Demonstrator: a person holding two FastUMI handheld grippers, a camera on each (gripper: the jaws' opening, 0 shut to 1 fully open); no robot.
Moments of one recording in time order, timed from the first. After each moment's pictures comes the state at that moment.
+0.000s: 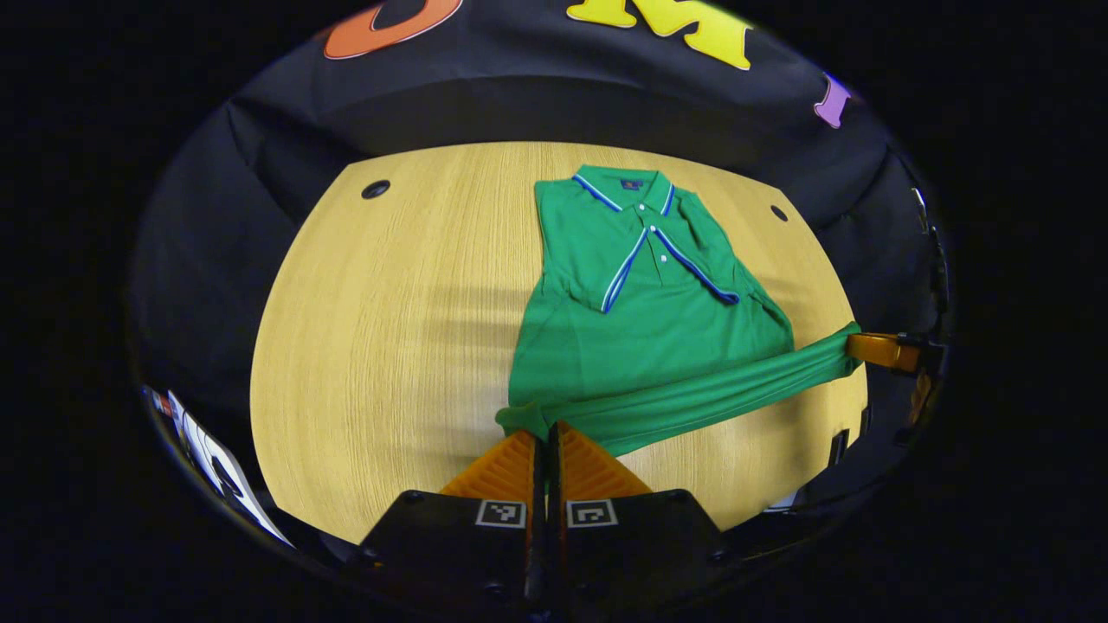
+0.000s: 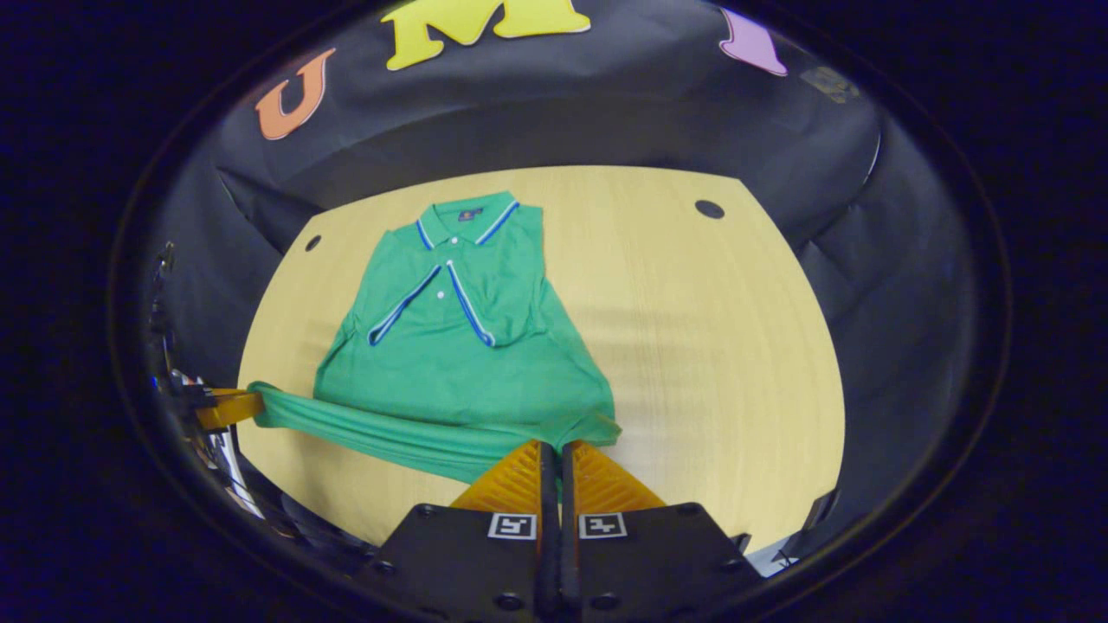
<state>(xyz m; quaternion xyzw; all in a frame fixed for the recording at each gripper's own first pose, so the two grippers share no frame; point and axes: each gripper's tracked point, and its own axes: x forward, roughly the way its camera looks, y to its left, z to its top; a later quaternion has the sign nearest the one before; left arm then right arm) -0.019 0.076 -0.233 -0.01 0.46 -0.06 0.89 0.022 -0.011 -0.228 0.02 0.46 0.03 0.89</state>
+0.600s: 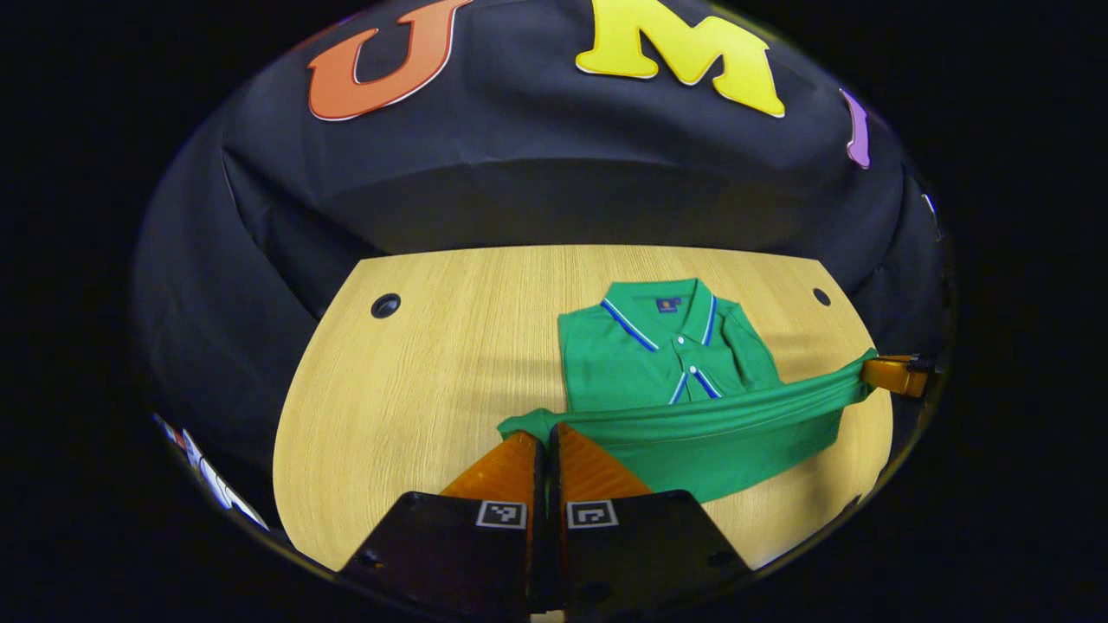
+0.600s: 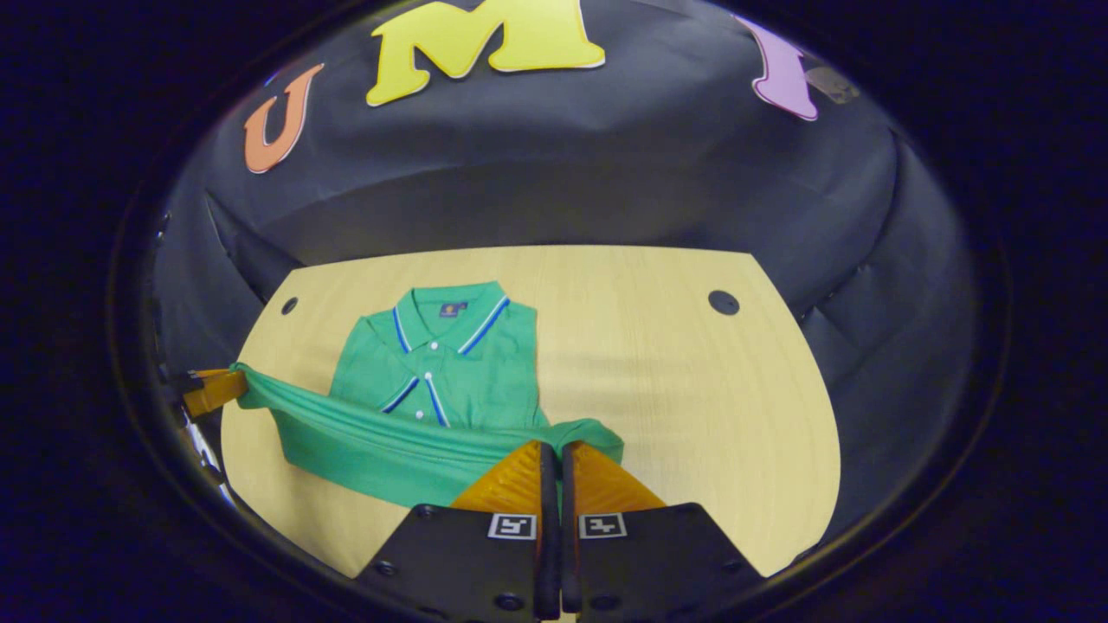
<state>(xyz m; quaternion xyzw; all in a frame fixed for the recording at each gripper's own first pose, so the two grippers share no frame) 0.140 0.079 -0.196 0.01 0.34 -0.01 0.94 0.169 -0.003 -0.205 0.00 0.36 0.03 0.93</state>
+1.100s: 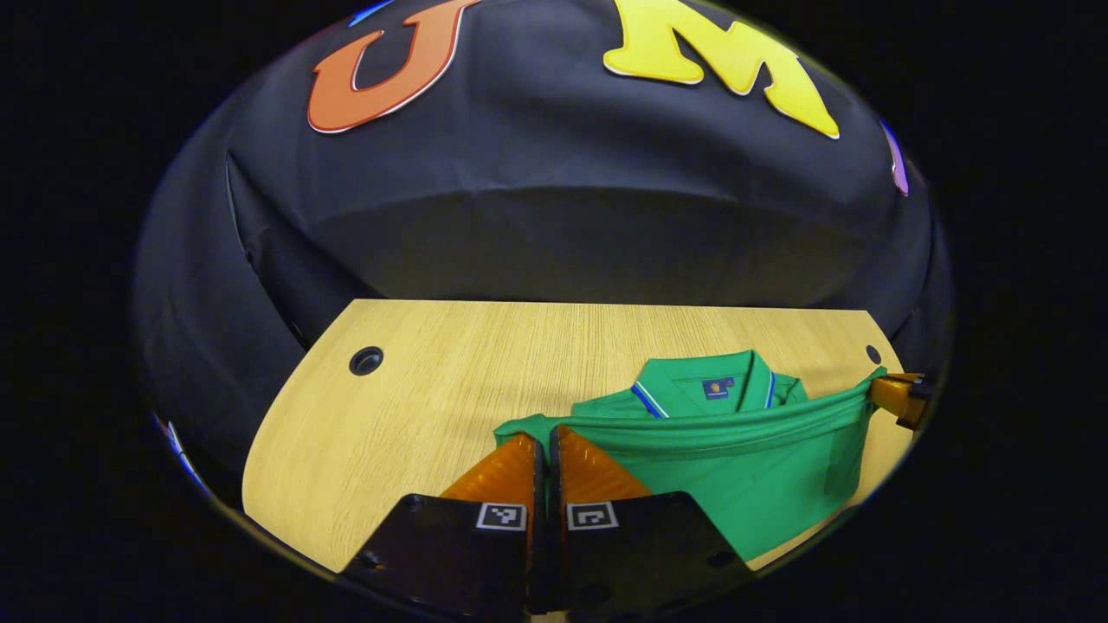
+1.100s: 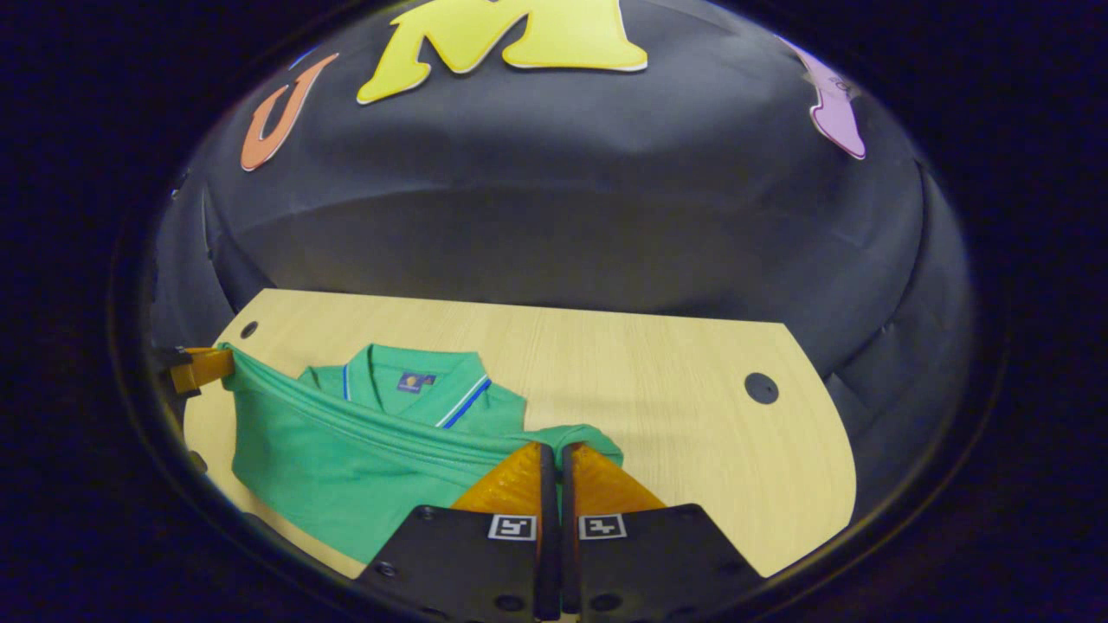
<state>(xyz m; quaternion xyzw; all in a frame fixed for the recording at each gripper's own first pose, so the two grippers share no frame) 0.261 0.077 -0.225 0.00 0.27 0.04 0.96 0.304 0.007 -0.240 -0.02 0.26 0.02 0.96</state>
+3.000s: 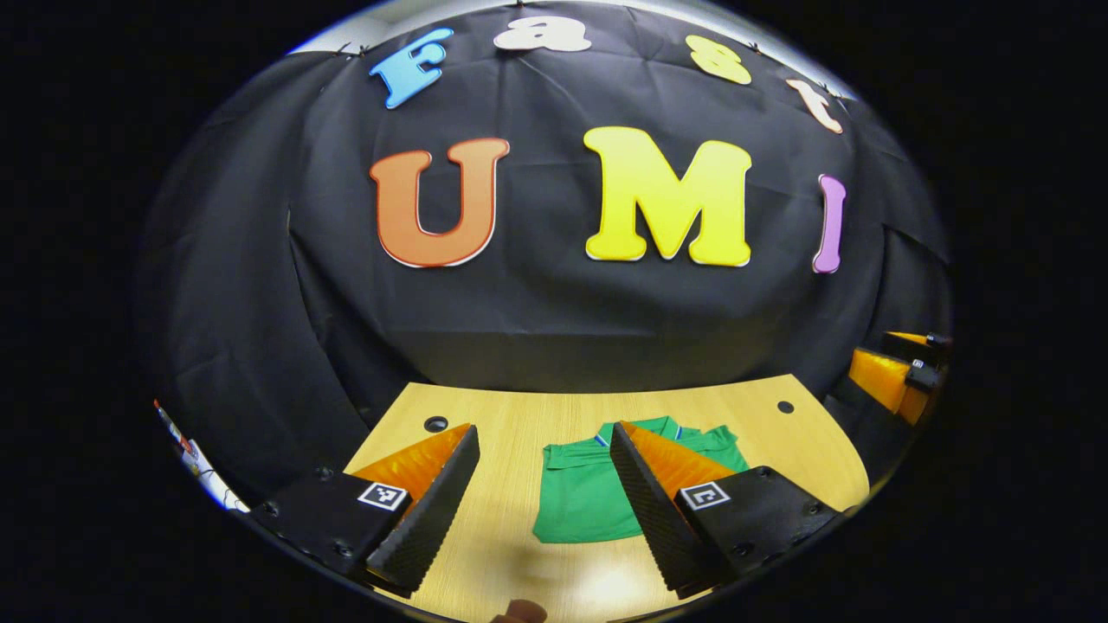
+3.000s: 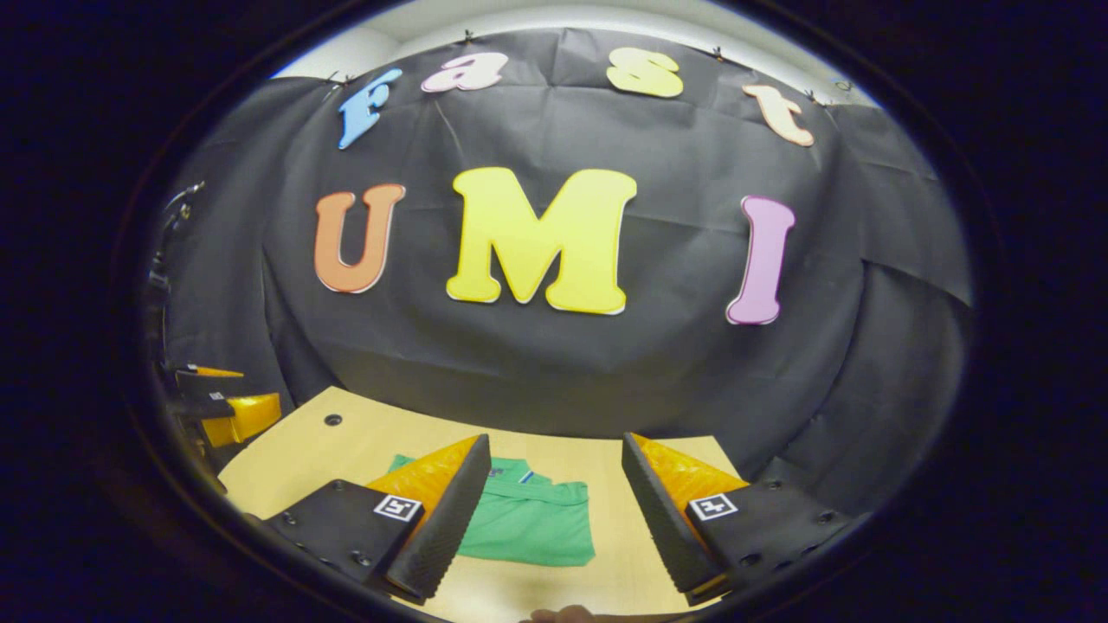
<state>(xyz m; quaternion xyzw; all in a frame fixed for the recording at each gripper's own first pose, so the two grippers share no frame) 0.048 0.081 0.010 0.00 0.11 0.01 0.99 0.061 0.040 0.026 -0.03 0.06 0.04 1.00</state>
